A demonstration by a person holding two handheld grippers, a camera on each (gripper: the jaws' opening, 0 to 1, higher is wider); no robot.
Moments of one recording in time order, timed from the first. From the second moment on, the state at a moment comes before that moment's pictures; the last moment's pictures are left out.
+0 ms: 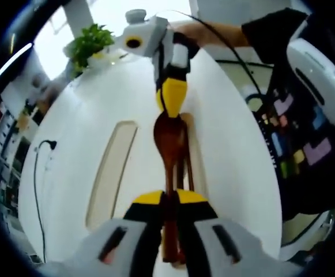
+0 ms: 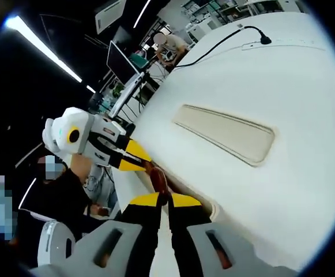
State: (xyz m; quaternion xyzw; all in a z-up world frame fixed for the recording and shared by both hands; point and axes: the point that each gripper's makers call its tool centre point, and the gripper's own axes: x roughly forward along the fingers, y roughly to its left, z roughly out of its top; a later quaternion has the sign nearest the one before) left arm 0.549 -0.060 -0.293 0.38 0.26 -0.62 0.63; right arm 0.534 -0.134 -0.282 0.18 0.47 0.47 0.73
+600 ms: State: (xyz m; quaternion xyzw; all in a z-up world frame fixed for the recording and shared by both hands) left arm 0.539 -0.062 -0.312 0.39 0.28 -0.61 0.63; right arm 0.531 -0.137 -0.298 0.17 0.45 0.47 0.73
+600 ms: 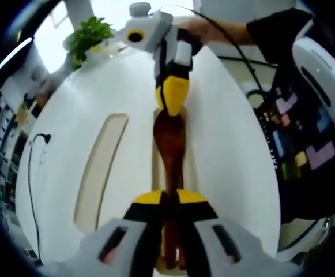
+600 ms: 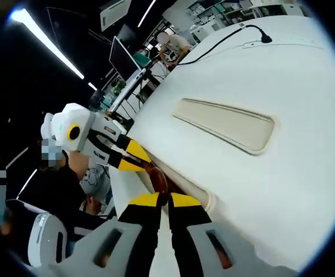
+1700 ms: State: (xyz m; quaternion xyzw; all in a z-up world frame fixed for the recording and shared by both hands) left arm 0.539 -0.063 -0.321 0.36 0.30 -0.63 0.62; right arm 0.524 -0.144 -0.304 0.11 0.45 0.49 0.74
